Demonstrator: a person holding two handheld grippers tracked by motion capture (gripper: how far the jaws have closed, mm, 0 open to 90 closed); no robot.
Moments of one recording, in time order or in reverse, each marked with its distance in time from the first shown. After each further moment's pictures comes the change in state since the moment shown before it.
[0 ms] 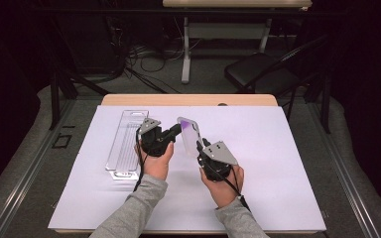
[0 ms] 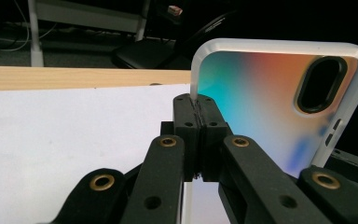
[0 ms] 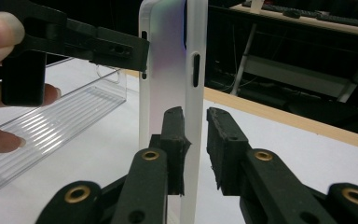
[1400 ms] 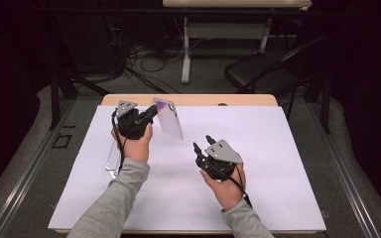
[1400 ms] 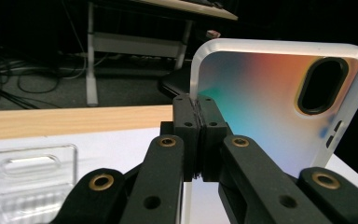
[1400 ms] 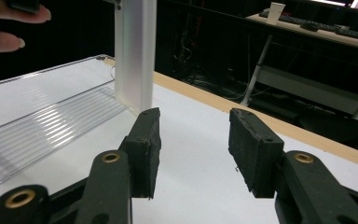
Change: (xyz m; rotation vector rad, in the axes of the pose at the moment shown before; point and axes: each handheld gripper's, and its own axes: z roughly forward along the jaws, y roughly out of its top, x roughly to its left) left arm 0.042 0.053 -0.026 -0.083 0.169 0.041; right arm -0.011 0.005 -0.005 -0.022 0.069 -0.056
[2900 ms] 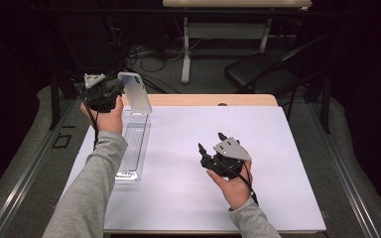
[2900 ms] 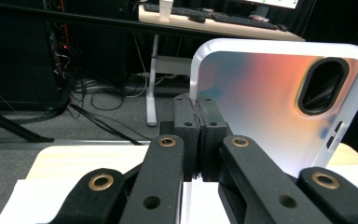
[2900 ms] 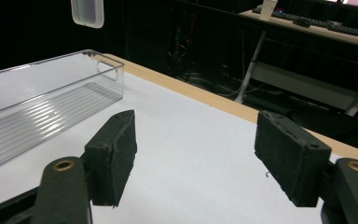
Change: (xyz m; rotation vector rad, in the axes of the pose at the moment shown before) left arm 0.070 0.060 -0.002 -0.062 0.218 0.017; right arm -0.020 -0.006 -0.001 0.014 -0.014 0.004
